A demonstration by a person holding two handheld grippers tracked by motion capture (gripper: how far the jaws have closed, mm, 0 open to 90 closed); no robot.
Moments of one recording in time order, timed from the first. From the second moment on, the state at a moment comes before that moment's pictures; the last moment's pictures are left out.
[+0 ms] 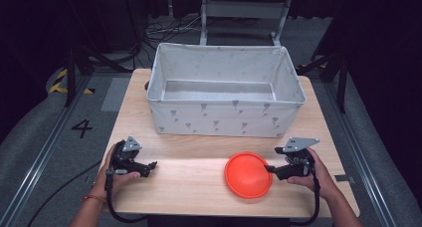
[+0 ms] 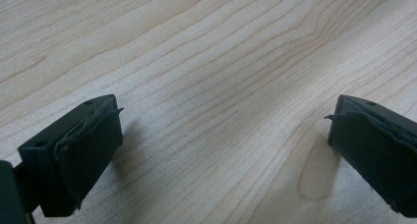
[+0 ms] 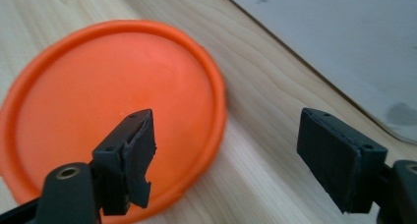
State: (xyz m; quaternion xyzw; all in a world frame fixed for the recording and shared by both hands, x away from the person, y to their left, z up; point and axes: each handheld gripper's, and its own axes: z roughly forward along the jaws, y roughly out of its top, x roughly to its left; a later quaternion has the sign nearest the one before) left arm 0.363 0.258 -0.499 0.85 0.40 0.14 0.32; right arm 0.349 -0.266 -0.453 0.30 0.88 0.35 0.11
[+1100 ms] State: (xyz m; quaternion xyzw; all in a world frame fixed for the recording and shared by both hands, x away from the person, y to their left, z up) left arm 0.362 0.258 -0.499 0.85 0.41 0.14 0.31; right arm 0.348 -0.223 -0.492 0.29 0.90 0.32 0.07
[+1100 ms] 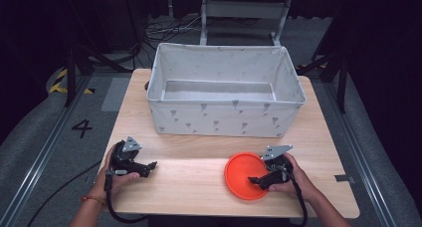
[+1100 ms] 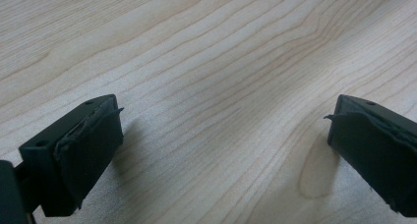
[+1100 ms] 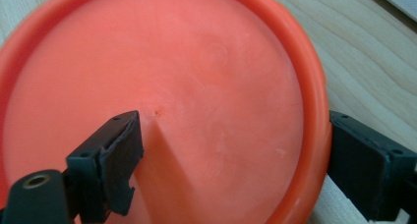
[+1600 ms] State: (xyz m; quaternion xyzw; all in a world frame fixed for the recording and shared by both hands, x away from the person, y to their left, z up) left arm 0.361 0.258 -0.499 0.84 0.41 0.14 0.31; right arm 0.364 -0.235 -0.484 0.32 0.89 0.33 0.03
